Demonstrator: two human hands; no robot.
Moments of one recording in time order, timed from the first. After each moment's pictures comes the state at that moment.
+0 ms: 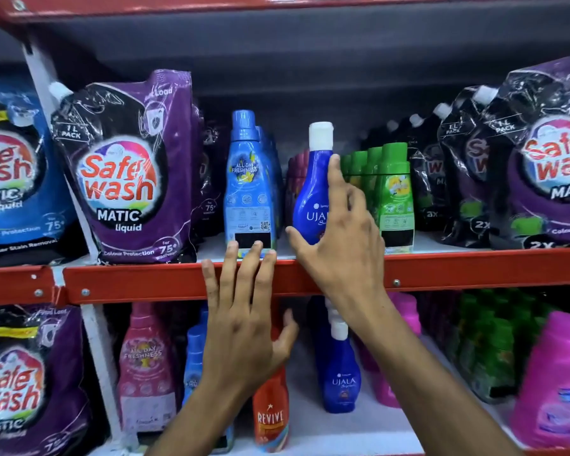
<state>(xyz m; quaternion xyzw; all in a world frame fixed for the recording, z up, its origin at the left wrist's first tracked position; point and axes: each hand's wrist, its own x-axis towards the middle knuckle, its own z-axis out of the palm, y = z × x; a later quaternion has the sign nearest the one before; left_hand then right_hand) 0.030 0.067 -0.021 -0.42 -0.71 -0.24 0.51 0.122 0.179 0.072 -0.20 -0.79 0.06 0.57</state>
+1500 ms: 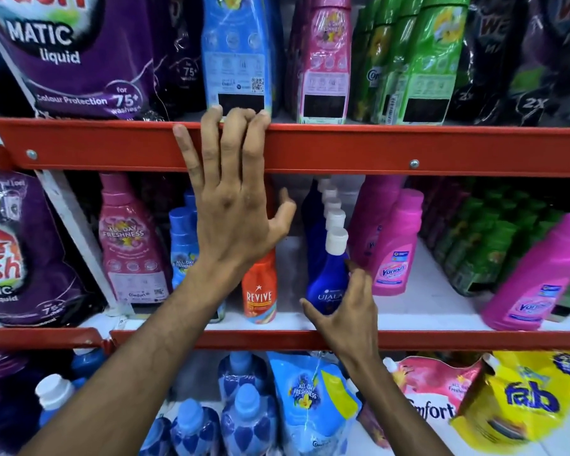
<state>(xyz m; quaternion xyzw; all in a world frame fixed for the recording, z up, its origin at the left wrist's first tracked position) 0.031 0.084 -0.028 -0.37 -0.71 -0.27 0.53 0.142 0.210 -0.196 -0.28 -0.83 0.22 0.43</state>
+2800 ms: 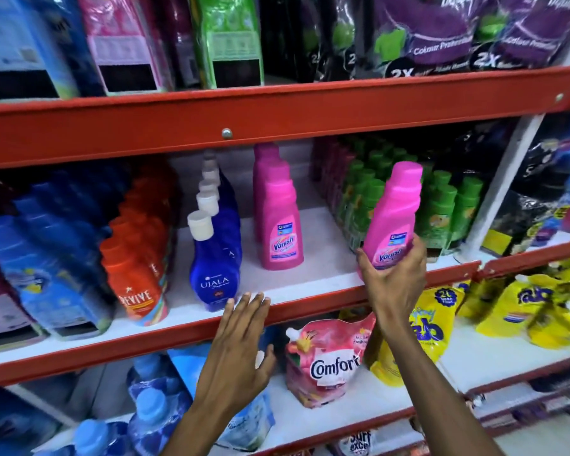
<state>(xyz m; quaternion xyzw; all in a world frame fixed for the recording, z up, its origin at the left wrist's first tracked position) 0.140 0.145 -0.261 -0.59 -0.78 -0.21 0.09 0.293 0.376 -0.207 -0.49 -0.62 0.21 0.57</state>
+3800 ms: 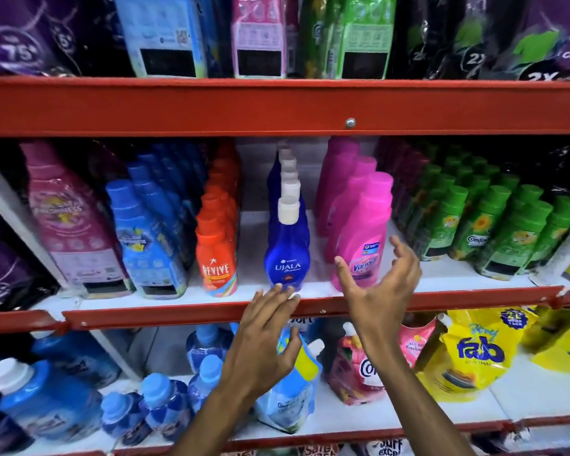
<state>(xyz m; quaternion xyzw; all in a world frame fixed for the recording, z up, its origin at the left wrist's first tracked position) 0.113 0.097 -0.256 -0.55 -0.72 -0.37 0.18 0.217 0.254 -0.196 -0.39 -0.69 0.26 0.55</state>
